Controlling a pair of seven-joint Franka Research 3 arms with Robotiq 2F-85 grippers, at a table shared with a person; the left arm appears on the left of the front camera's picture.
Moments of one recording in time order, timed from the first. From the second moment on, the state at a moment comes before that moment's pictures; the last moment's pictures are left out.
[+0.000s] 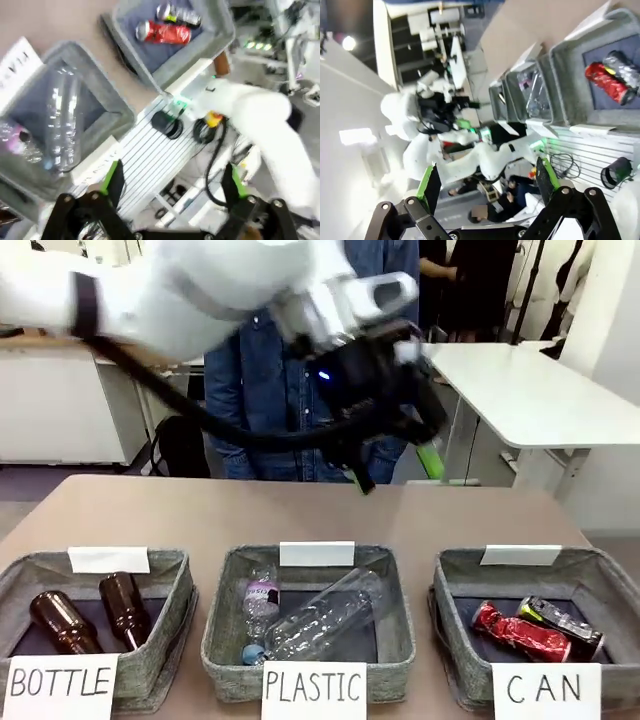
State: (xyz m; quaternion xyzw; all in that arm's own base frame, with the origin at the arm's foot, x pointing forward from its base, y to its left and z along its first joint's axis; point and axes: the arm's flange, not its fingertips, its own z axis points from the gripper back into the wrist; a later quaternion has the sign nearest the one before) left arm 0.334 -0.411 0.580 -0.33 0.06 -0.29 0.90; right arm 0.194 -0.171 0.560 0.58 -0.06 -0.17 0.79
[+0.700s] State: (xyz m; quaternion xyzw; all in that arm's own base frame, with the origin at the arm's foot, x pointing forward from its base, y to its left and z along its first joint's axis) left arm 0.317 -0.336 0.563 -0.42 0.01 -0.22 0.88; right arm 0.217 -0.091 0.549 0.57 -0.06 -0.12 0.81
